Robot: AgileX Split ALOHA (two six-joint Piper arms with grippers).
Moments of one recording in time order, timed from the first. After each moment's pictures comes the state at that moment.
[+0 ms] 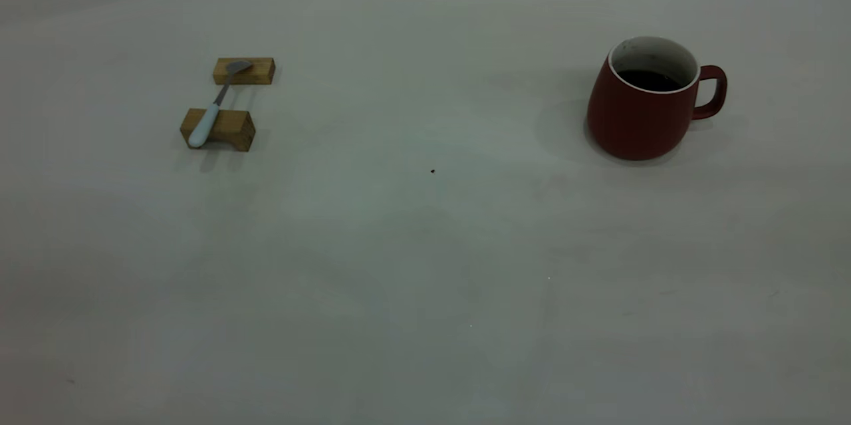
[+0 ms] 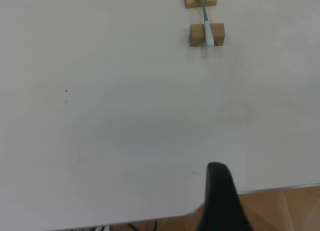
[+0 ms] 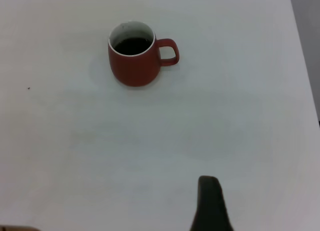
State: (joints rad) left arm 0.01 -0.02 -0.49 -0.06 1.13 0.10; right arm 0.05 0.03 -0.48 0.00 1.13 -0.01
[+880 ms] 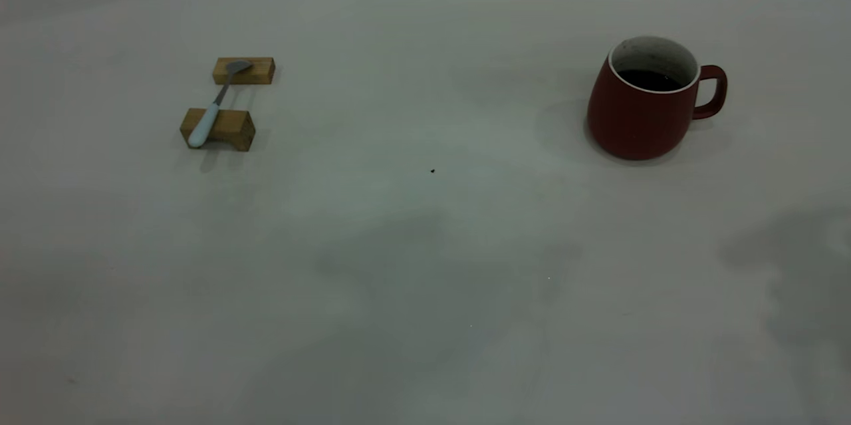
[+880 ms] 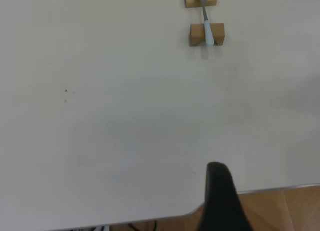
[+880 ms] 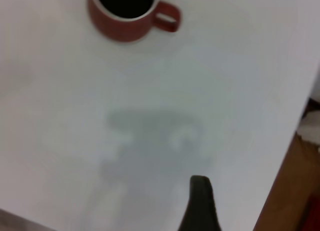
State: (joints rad) left arm 0.01 -0.02 -0.49 -0.06 1.13 0.10; right arm 0.05 1.21 -0.90 -0.03 0.83 -0.47
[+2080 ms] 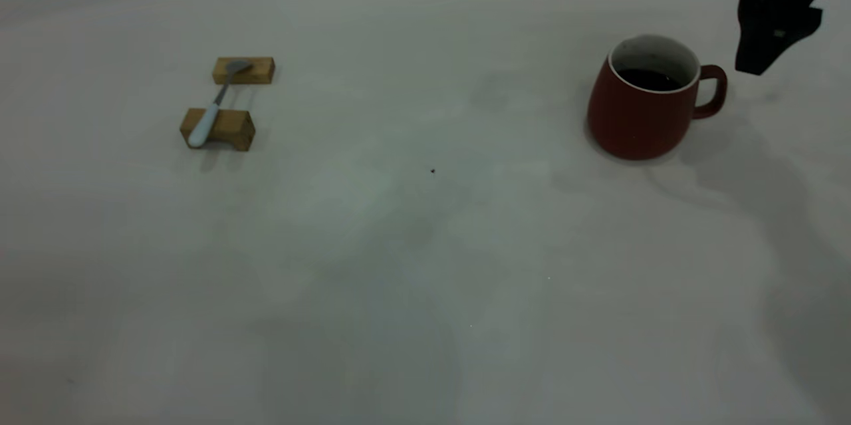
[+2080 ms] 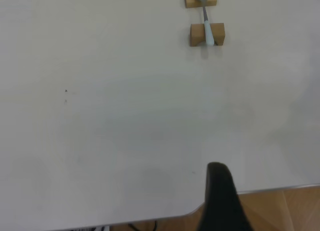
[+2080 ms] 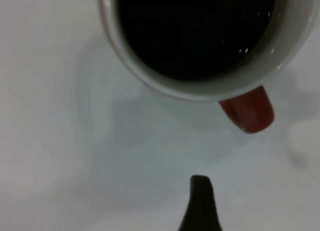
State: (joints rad) left arm 0.01 -0.02 -0.49 -0.06 1.13 0.10; right arm 0.11 2.21 -1.43 -0.10 0.67 -1.03
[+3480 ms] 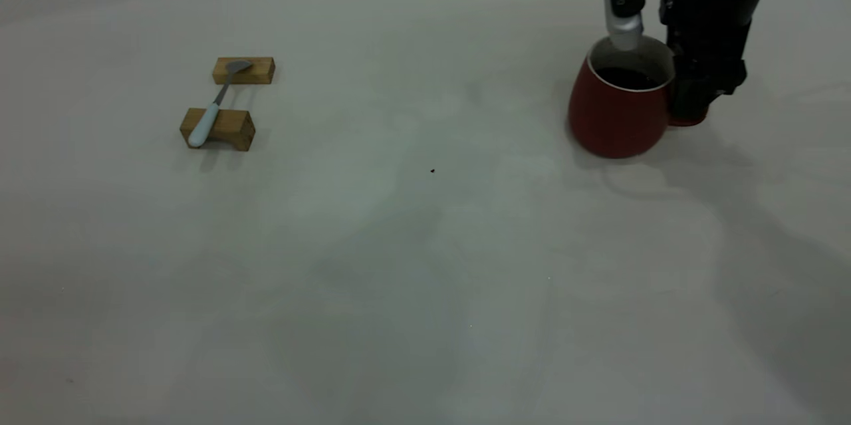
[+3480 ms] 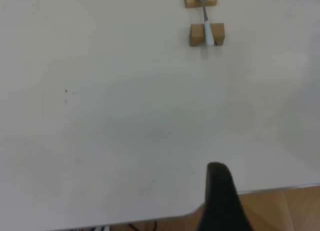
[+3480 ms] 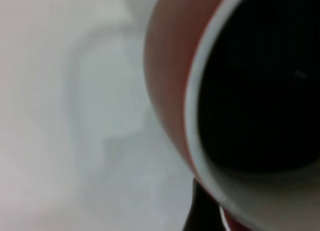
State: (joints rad) left arm 0.01 -0.02 -0.49 -0.06 1.13 0.10; right arm 0.20 2.36 -1.50 -0.01 0.58 -1.27
